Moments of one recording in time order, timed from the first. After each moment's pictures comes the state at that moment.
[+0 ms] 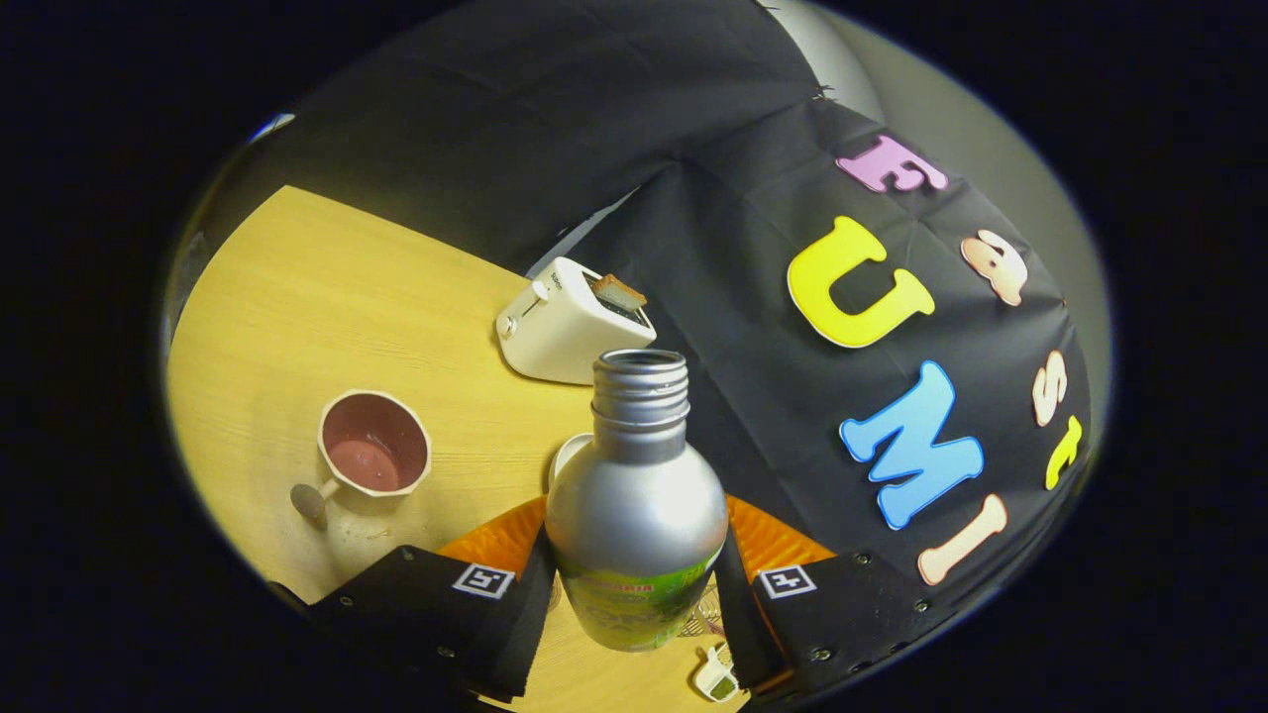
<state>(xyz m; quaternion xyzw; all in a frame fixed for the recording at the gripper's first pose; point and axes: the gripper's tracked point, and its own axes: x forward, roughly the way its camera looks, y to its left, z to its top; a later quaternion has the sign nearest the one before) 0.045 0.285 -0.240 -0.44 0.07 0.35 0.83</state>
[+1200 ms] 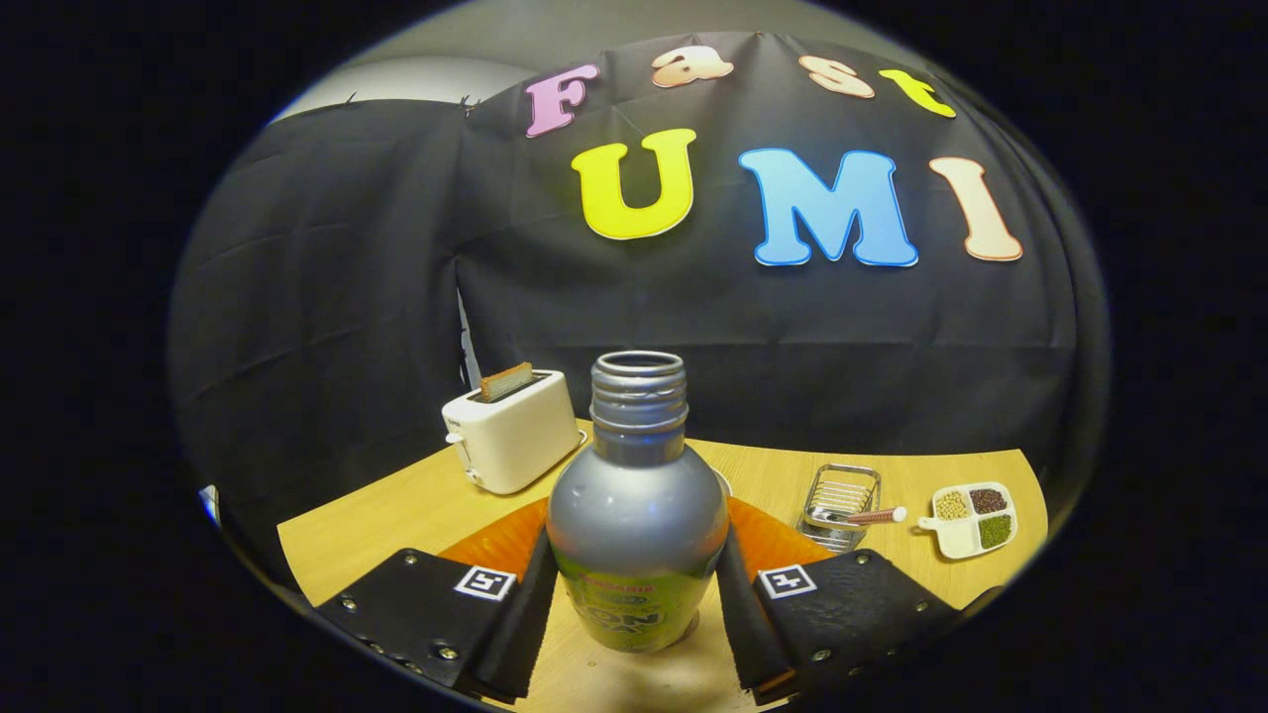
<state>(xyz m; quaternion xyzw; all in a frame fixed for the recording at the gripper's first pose) 0.091 0.245 -0.241 0.01 0.20 0.31 0.93</state>
